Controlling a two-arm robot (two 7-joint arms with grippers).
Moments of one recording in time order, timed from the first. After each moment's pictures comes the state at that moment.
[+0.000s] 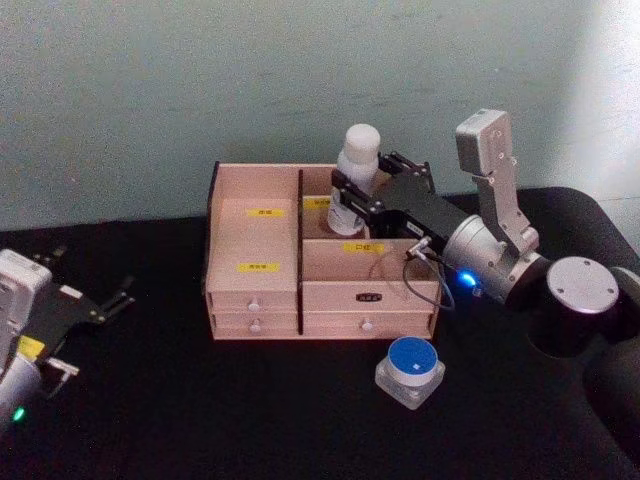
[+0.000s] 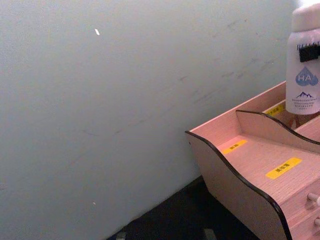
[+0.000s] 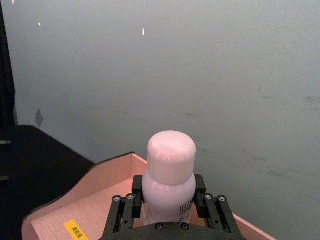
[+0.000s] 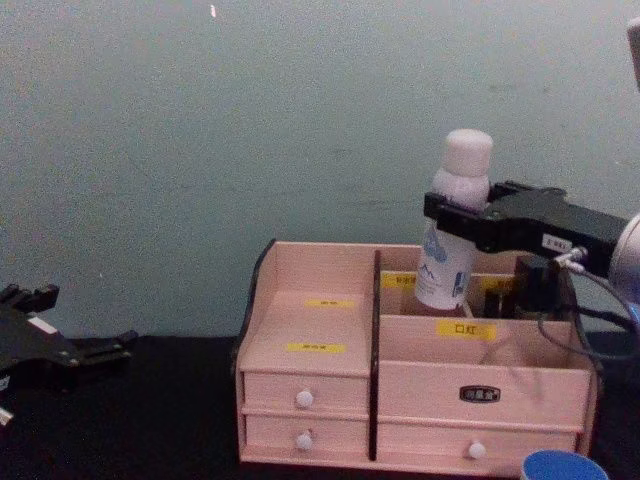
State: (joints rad) left arm -0.20 0.60 0.45 -1.41 -0.25 -0.12 0.03; right arm 0.49 0.27 -0.36 -1.16 0.30 -0.15 0.44
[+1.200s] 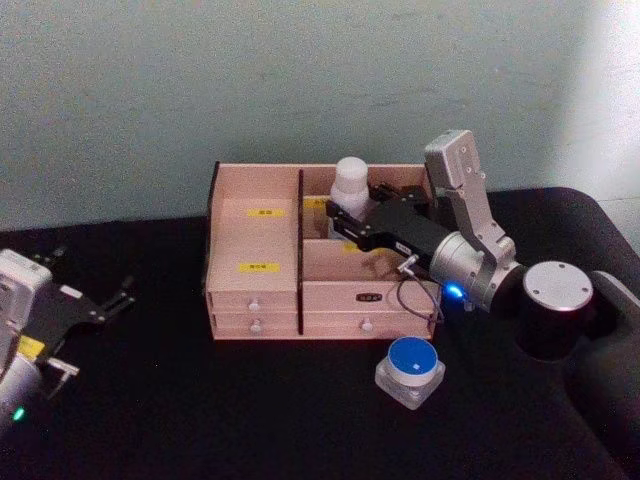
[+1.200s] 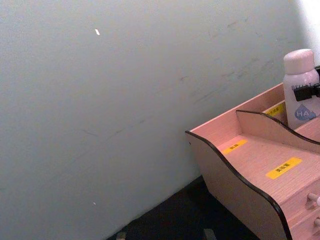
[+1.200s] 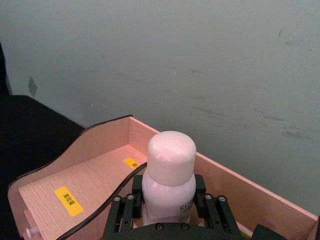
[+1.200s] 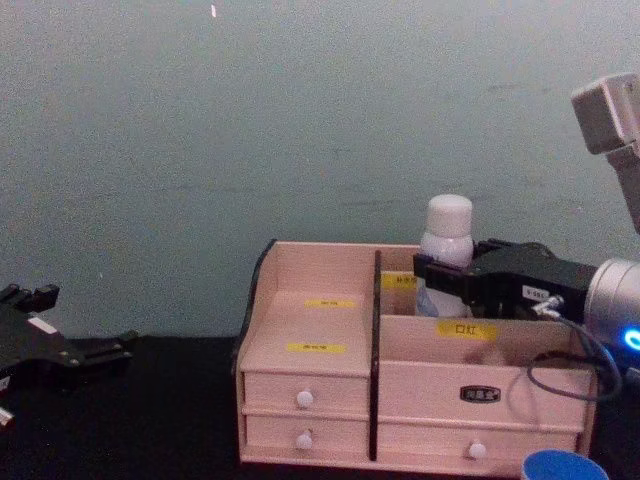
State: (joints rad) left arm -0.20 0.60 0.45 -1.41 -0.25 -0.12 0.03; right arm 0.55 0.23 -0.37 -1.01 0.24 -0.11 0.45
